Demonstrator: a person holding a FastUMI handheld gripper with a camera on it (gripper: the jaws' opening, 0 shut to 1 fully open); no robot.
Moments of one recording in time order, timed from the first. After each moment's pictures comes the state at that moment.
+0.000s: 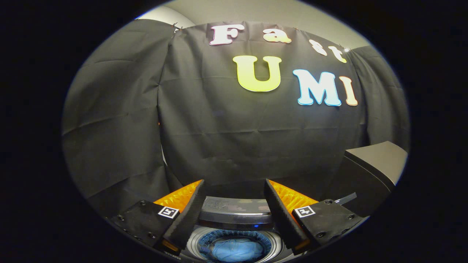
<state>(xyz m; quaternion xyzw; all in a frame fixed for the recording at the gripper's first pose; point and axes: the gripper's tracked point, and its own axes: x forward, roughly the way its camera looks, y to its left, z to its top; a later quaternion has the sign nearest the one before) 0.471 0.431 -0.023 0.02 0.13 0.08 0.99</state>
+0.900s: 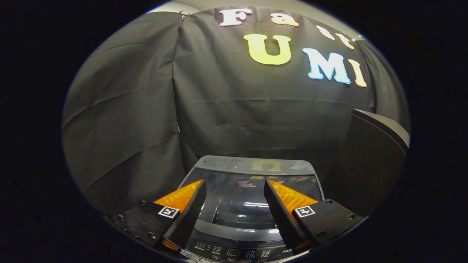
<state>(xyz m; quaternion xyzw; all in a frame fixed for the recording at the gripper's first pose) 0.395 0.455 -0.096 0.02 0.23 0.13 0.96</state>
